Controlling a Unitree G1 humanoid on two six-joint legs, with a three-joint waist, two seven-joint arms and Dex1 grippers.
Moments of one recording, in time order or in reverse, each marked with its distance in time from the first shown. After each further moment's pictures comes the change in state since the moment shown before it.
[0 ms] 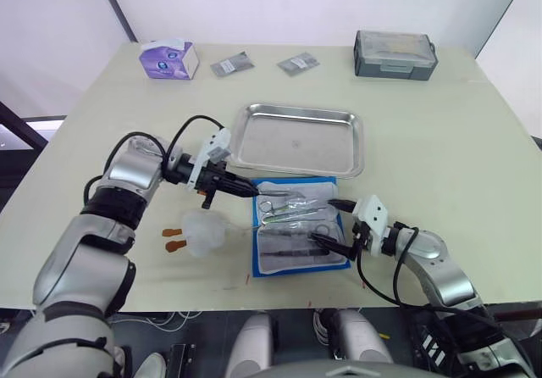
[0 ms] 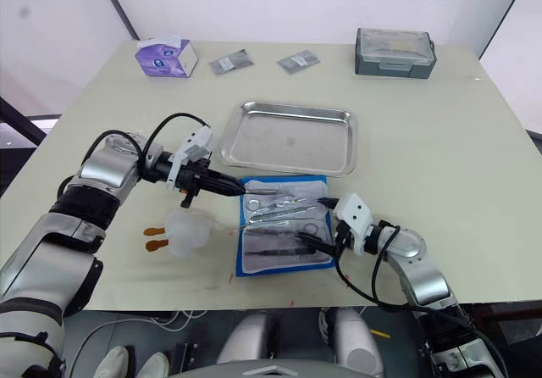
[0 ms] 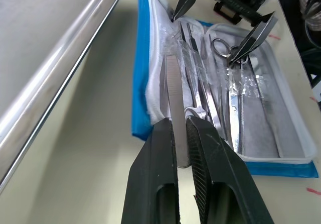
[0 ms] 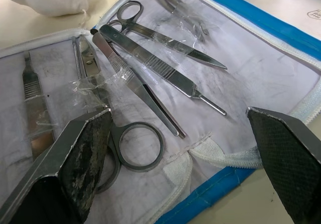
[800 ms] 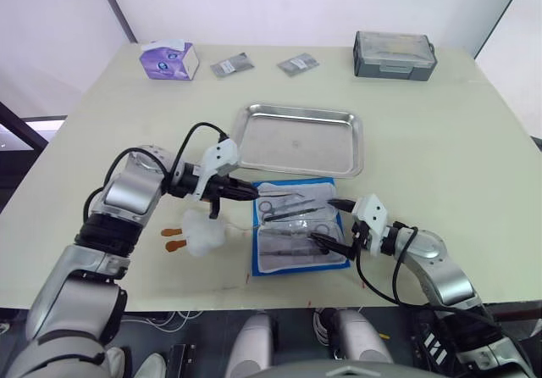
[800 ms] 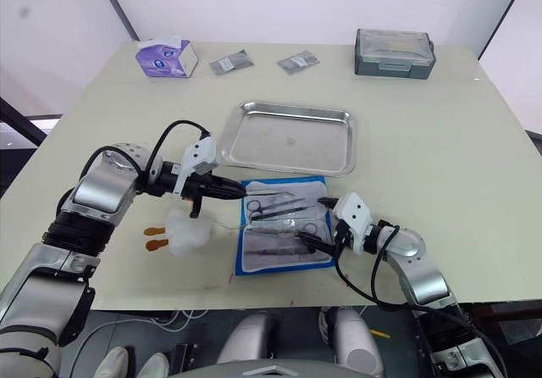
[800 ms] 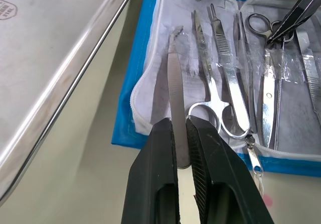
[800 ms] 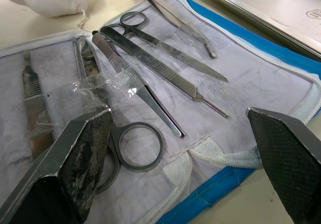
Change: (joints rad) left arm 0.200 0.026 0.140 -0.343 0.122 0.077 0.197; right arm -0.006 0.004 0.003 0.006 0.000 0.003 -0.003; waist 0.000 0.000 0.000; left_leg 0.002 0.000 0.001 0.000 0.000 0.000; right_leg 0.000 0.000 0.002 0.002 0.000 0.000
